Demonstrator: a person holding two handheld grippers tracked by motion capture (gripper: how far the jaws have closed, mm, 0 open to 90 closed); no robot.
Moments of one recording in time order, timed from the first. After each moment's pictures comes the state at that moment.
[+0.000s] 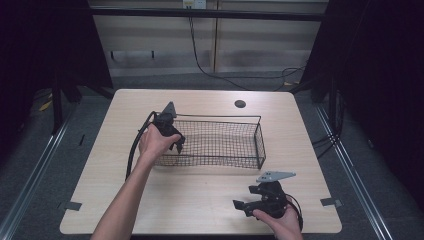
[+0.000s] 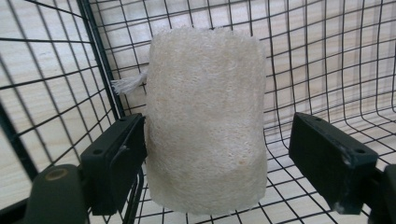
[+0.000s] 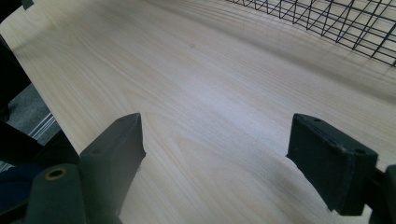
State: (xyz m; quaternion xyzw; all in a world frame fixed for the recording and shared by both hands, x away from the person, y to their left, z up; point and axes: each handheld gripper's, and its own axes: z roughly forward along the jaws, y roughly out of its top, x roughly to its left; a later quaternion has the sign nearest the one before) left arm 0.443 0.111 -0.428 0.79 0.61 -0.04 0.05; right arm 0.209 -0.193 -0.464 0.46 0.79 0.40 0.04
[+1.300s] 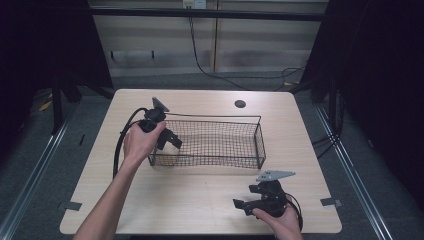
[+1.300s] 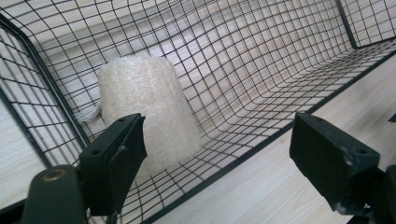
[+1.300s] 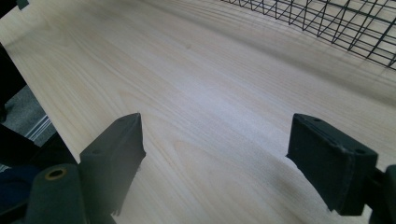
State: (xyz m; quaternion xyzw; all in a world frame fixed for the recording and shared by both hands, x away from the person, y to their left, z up) left arm 0.410 0.147 -0.385 0.84 0.48 -0.07 0.24; right arm 0.211 -0.193 -0.464 0.46 0.79 0.39 0.04
